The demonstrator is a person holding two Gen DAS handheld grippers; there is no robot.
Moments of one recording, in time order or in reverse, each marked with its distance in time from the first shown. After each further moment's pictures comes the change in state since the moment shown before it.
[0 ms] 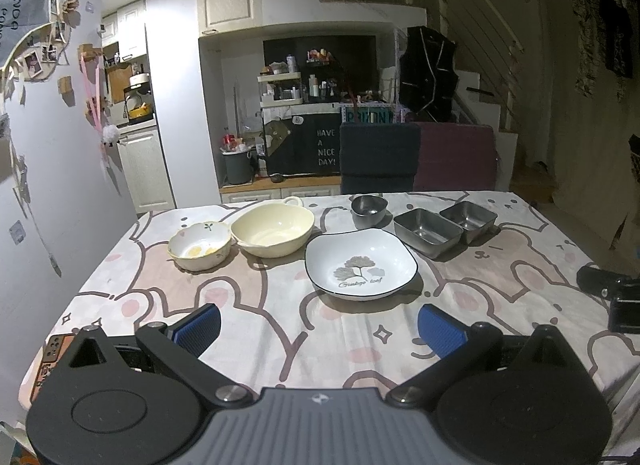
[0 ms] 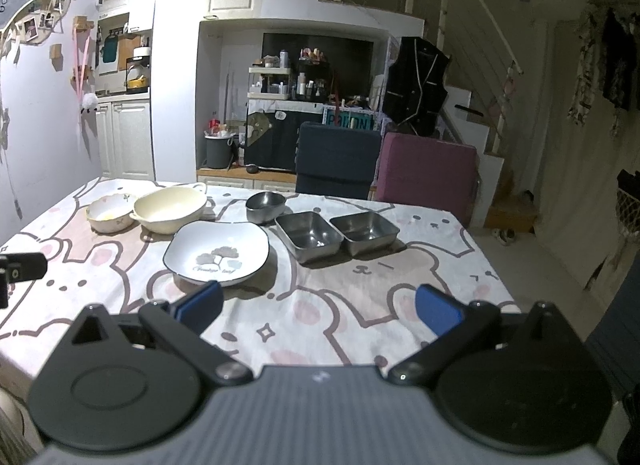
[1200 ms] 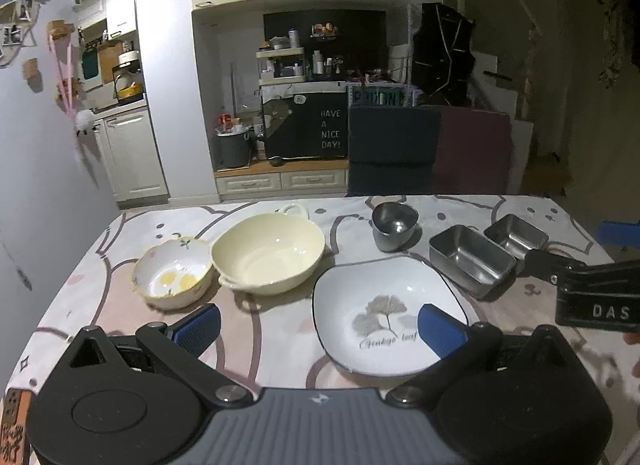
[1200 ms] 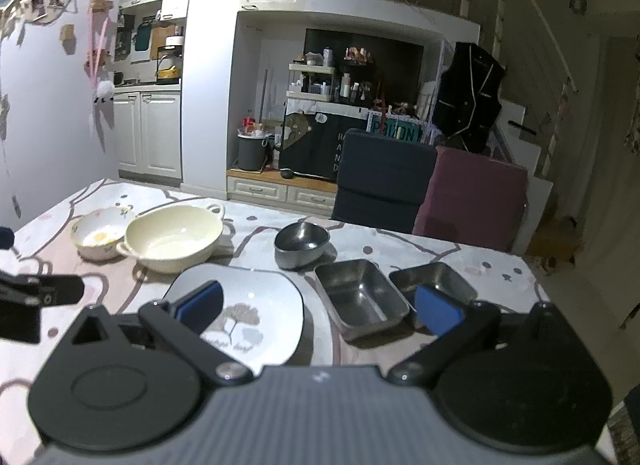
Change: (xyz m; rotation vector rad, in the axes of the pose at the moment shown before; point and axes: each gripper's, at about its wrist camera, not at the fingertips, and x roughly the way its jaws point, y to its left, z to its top) left arm 0.165 0.021 0.075 -0.016 0.067 0.001; right arm 0.162 0.033 0.088 -0.071 -0.005 0.106
